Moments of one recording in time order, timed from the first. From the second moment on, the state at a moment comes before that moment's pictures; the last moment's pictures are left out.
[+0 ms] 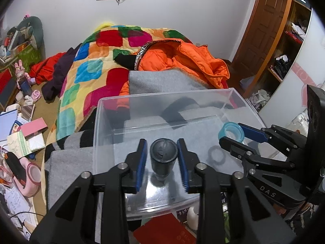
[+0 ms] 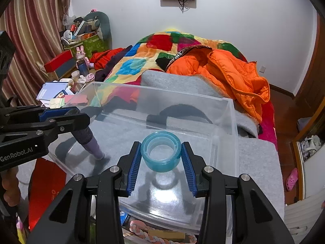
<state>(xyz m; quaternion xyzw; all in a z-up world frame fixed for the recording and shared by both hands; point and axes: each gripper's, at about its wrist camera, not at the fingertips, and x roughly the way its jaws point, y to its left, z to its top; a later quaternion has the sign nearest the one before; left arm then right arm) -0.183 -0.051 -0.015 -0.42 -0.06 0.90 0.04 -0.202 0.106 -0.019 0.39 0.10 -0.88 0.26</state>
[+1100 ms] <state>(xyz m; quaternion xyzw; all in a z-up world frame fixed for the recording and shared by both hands) -0.061 -0.032 -0.018 -0.41 -0.04 0.91 0.03 -0.101 0.140 -0.002 0.37 0.06 -0.88 0.30</state>
